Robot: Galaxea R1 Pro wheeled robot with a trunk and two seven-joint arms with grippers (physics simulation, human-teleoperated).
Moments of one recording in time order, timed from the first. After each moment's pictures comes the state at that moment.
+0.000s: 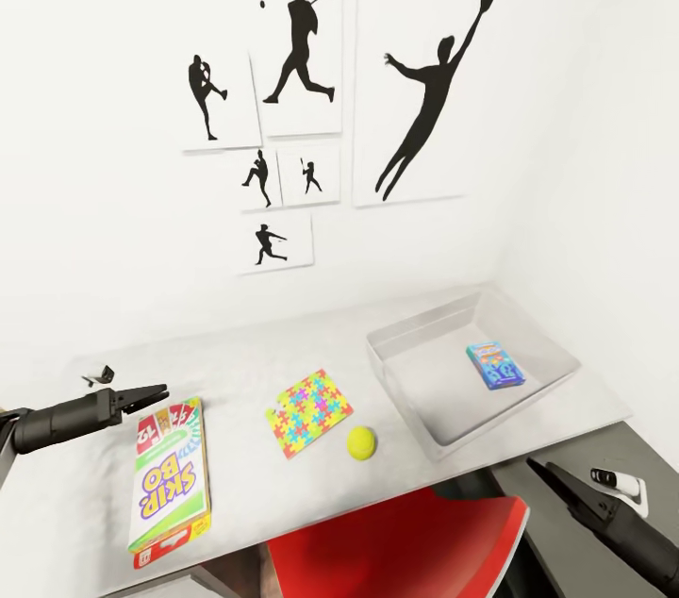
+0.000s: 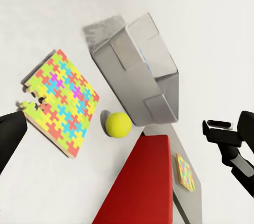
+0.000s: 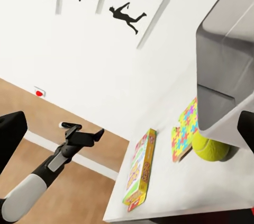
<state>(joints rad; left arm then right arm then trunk) -0.60 0.46 0.36 -0.84 0.07 0.79 -1.57 -0.10 -0.26 -0.54 -1.14 -0.54 0.66 1.48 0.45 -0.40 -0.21</state>
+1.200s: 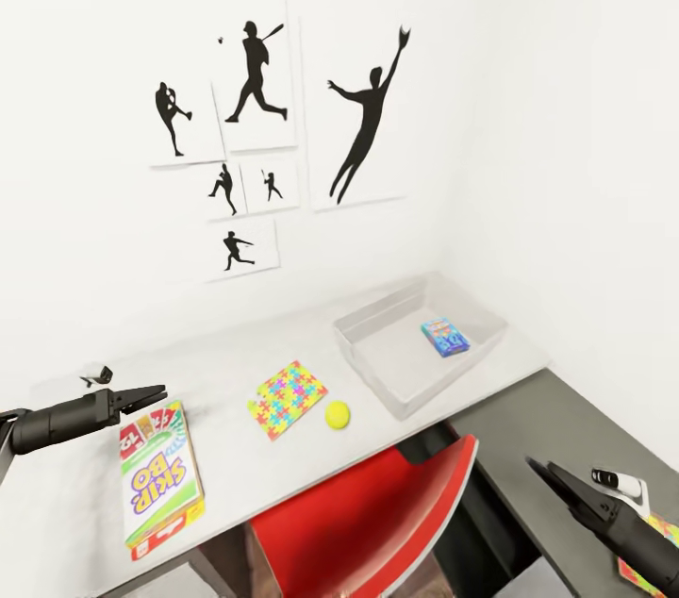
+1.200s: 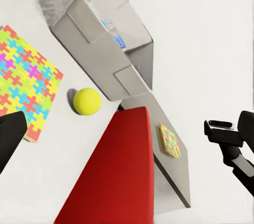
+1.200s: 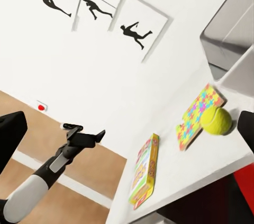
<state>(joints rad) -0.59 0.46 0.36 -0.84 0.07 0.79 -1.57 -0.10 -0.26 -0.54 -1.13 -0.54 0.67 1.48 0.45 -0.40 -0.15</state>
